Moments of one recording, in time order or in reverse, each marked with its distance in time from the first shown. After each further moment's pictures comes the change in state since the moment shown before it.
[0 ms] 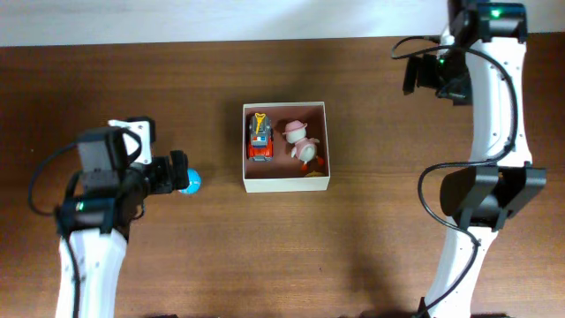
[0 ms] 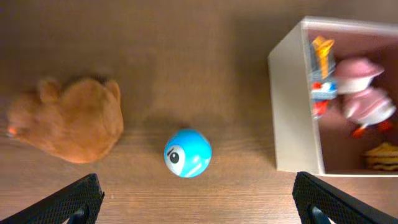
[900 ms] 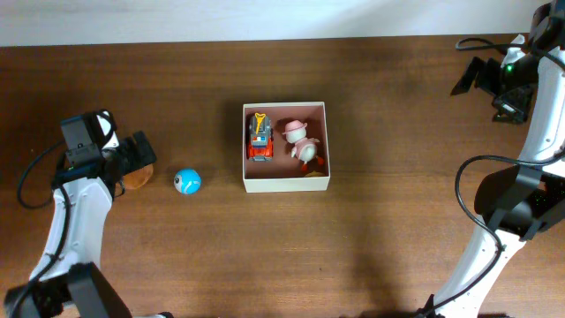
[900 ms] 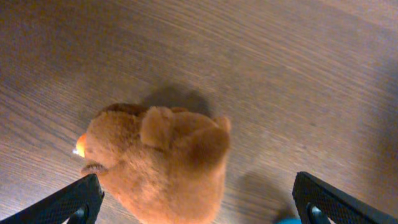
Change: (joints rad) left arm 0.196 0.361 0.000 0.321 -0.126 -0.088; right arm -0.253 0.000 0.000 -0.035 -0.187 -0.006
